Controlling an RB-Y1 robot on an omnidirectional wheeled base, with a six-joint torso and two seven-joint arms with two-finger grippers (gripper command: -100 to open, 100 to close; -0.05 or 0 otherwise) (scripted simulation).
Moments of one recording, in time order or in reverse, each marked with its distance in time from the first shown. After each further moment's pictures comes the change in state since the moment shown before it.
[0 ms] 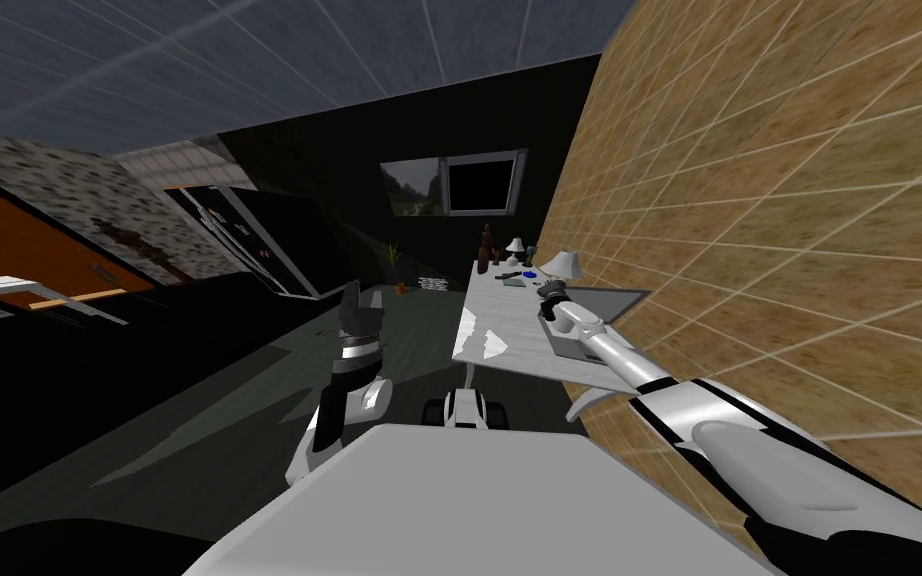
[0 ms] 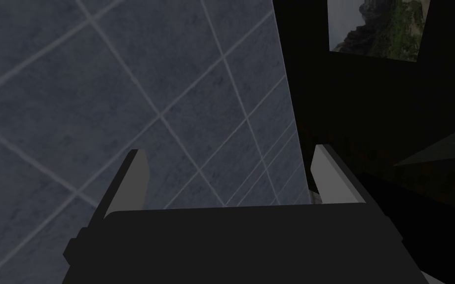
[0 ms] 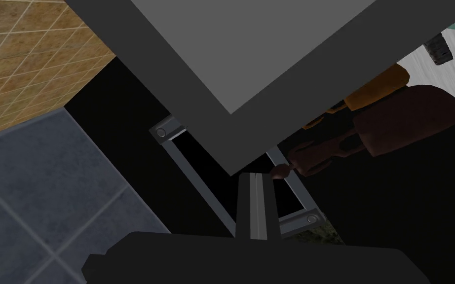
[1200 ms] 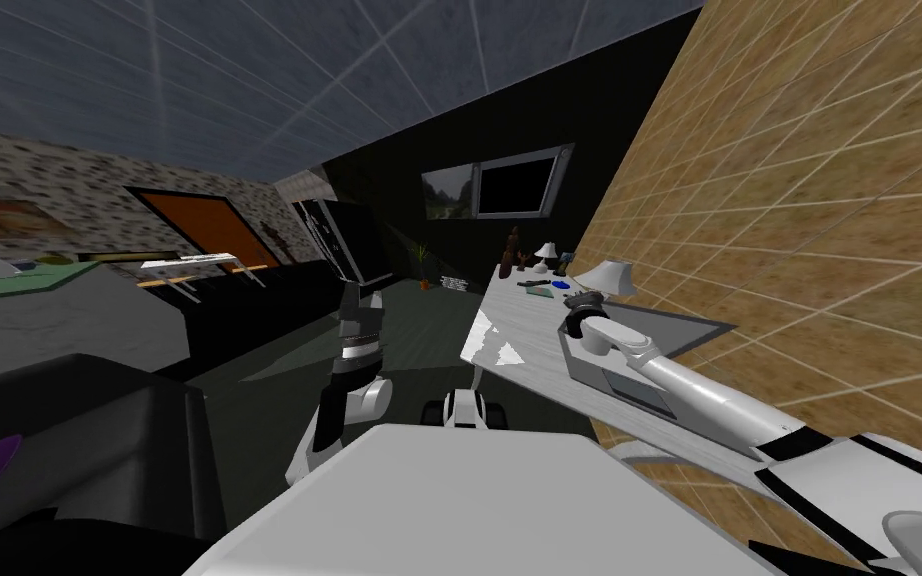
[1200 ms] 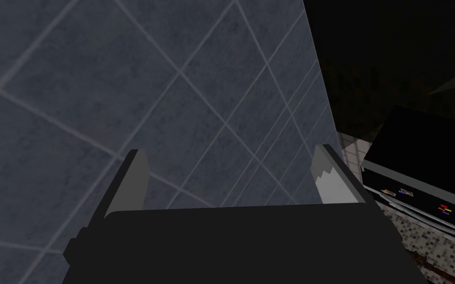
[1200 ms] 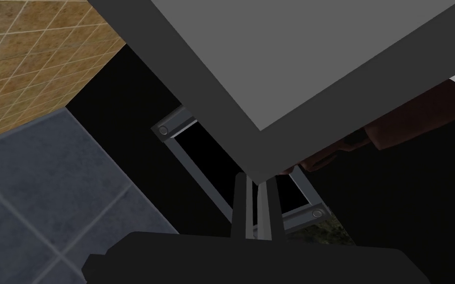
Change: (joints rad) left arm 0.000 0.000 0.000 0.000 0.000 0.000 0.000; right arm 0.262 -0.286 0.056 -0.278 -0.117 0.296 -0.175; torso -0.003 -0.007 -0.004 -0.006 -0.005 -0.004
